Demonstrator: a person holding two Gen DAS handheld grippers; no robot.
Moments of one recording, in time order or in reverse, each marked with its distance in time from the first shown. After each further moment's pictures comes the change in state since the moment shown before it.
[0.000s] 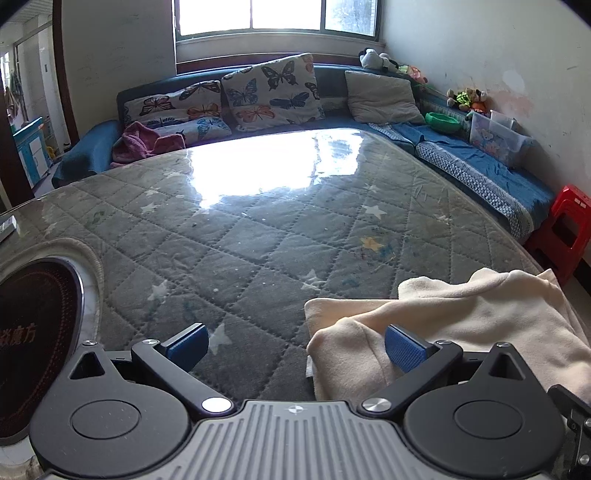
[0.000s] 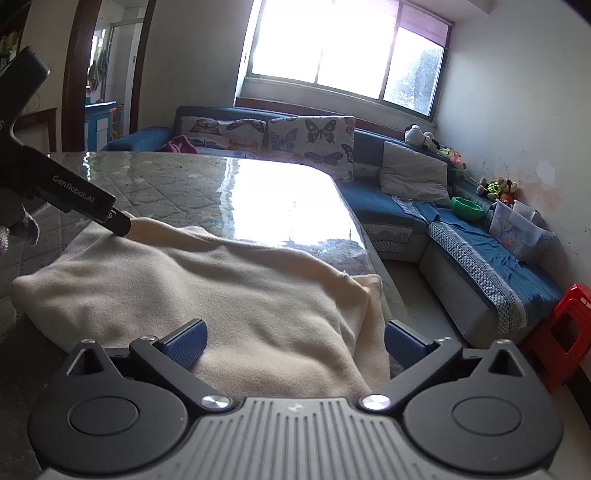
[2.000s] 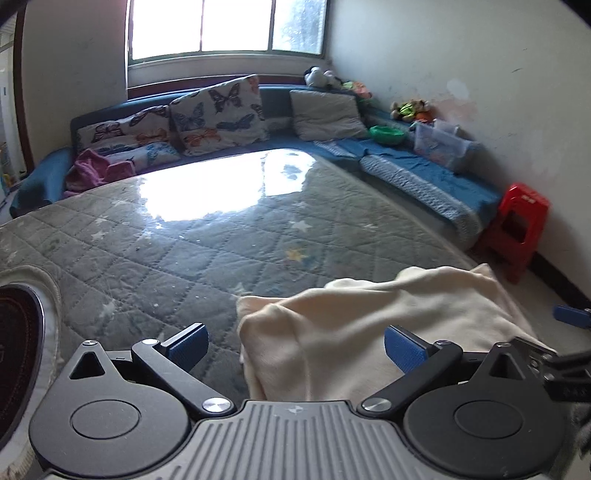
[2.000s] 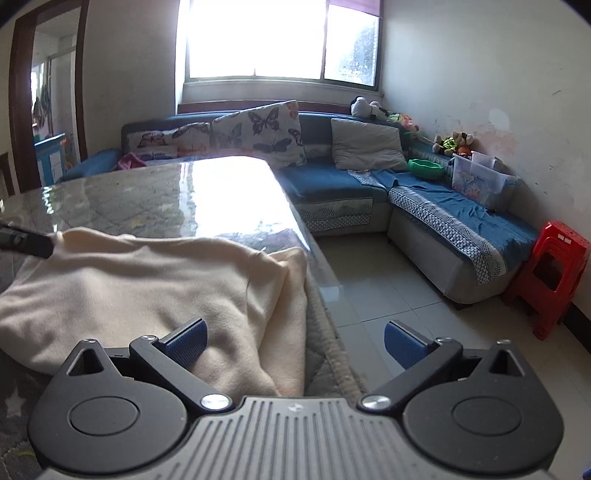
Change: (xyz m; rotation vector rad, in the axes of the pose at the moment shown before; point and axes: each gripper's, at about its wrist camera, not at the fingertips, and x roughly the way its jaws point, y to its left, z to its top) left arm -0.021 -0.029 -0.004 0.074 -0.061 -0.140; right arm 0.012 -0.046 -0.020 0.194 0.040 -0.087
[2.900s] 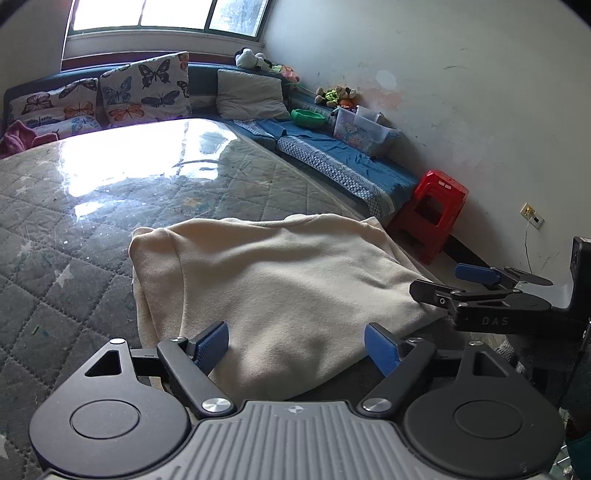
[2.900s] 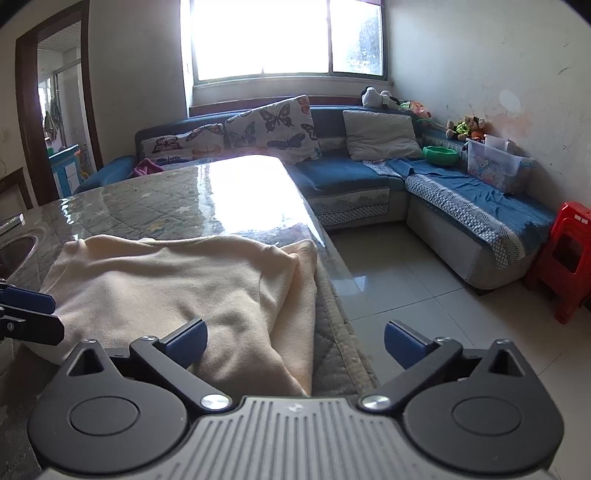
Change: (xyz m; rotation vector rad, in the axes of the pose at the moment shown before) left arm -0.036 -0.025 -0.041 -0.015 0.048 -0.310; right arm -0.020 -0.019 0.002 0.071 0.012 0.085
